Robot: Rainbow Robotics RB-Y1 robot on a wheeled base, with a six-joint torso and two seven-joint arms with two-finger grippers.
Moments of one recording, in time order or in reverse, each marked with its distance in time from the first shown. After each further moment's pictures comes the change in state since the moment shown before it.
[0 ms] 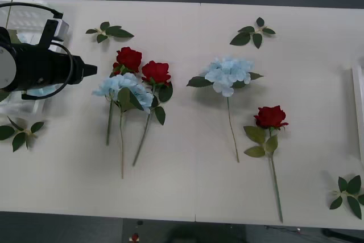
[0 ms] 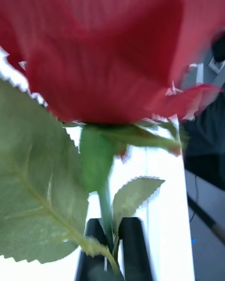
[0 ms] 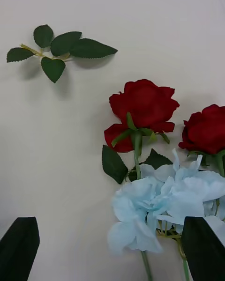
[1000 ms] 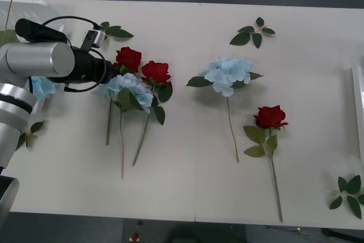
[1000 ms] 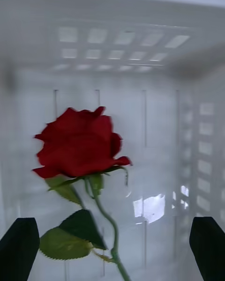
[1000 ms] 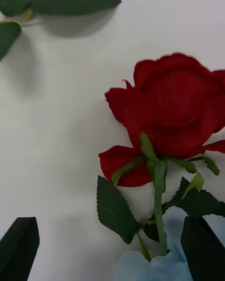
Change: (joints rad) right arm 0.003 0.000 0.030 -0.086 -0.269 0.191 -0.002; left arm -0.264 0.001 -0.302 0.561 -0.077 -0.279 0.002
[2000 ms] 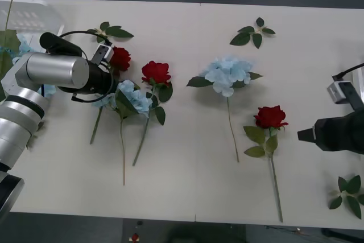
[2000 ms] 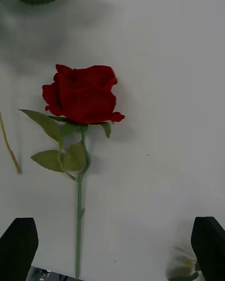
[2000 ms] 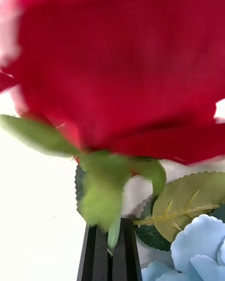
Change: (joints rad) right arm 0.580 0.000 0.125 -1.257 -0.035 0.080 -0.643; left arm -0.037 -0.002 -0.122 0.129 -0.041 -0.060 0.000
